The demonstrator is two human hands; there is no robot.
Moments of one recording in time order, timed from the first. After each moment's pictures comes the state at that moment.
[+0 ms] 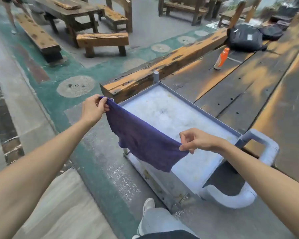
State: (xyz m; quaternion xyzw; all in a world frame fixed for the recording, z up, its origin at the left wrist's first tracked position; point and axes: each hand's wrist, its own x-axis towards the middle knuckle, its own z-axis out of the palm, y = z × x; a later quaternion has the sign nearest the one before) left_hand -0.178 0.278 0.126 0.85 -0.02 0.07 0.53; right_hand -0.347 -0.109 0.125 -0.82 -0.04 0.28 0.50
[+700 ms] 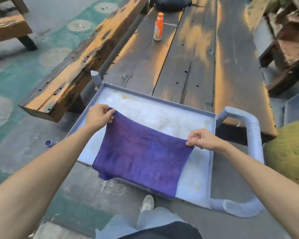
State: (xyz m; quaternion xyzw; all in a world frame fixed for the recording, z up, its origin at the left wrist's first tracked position) left_hand 0.022 0.068 0.030 0.87 -0.24 -0.18 0.39; right_hand -0.322 -0.213 0.031 -0.79 0.33 0.13 0.50
